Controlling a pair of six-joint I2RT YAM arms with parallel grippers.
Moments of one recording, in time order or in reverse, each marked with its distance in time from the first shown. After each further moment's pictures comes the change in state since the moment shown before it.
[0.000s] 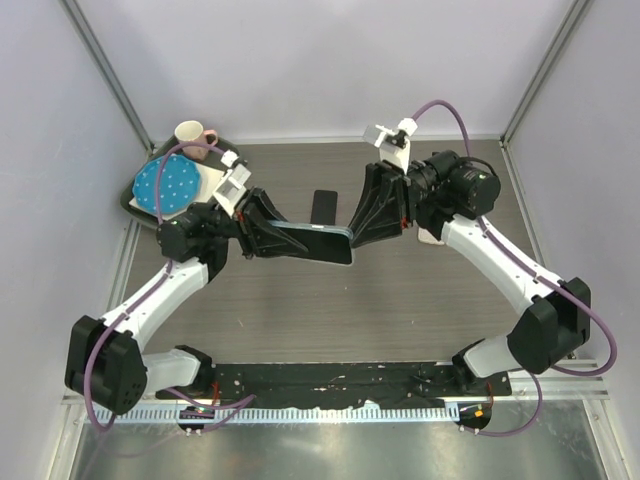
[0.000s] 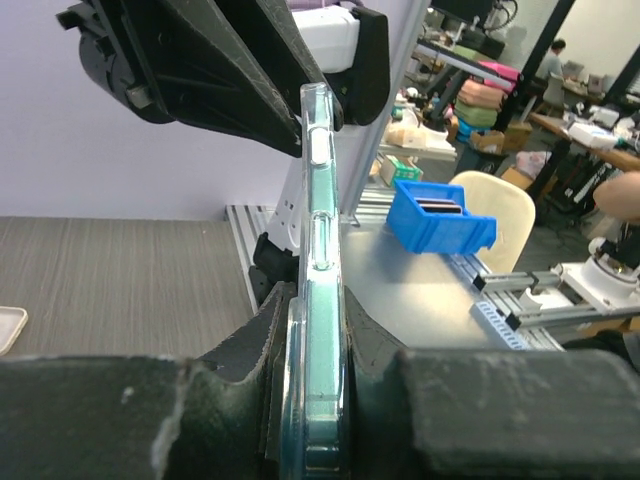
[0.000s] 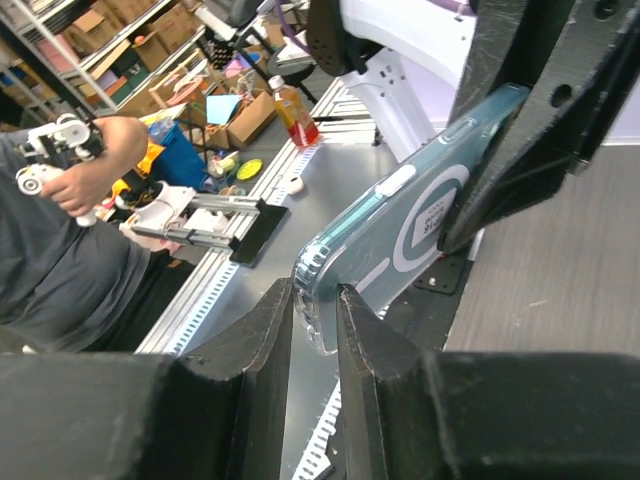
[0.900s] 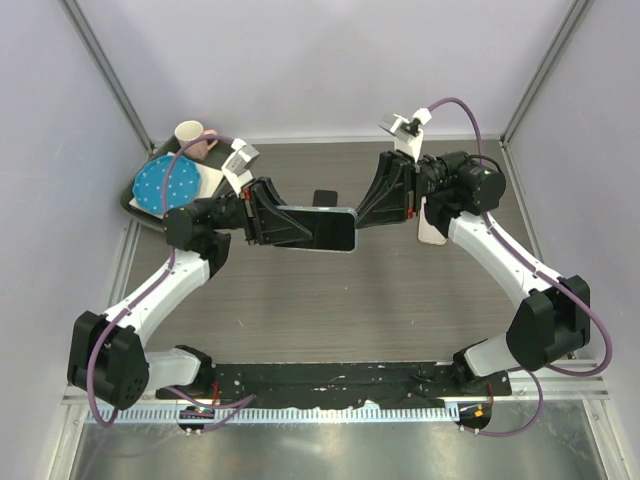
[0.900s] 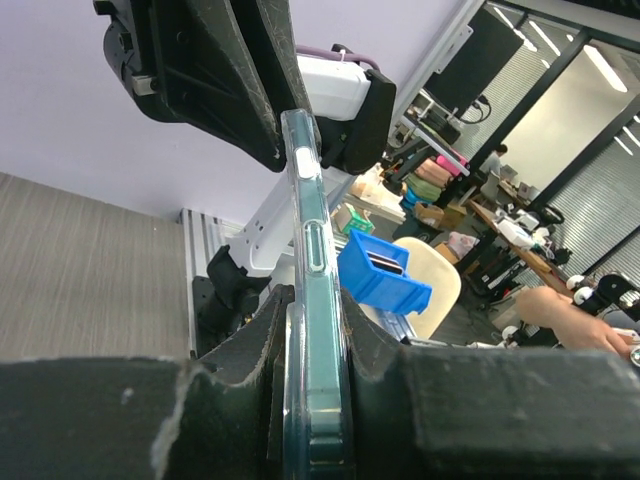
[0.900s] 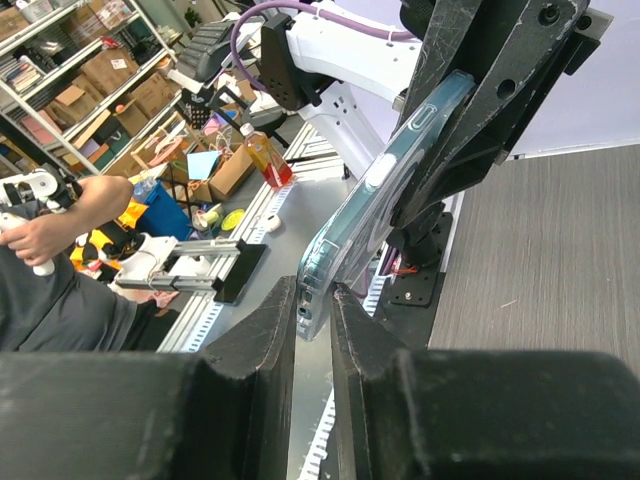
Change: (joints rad) left arm 0.000 0.023 0.026 -0.145 -0.113 -0.166; right arm -0.127 0.018 -0.052 0.001 0.063 -0.010
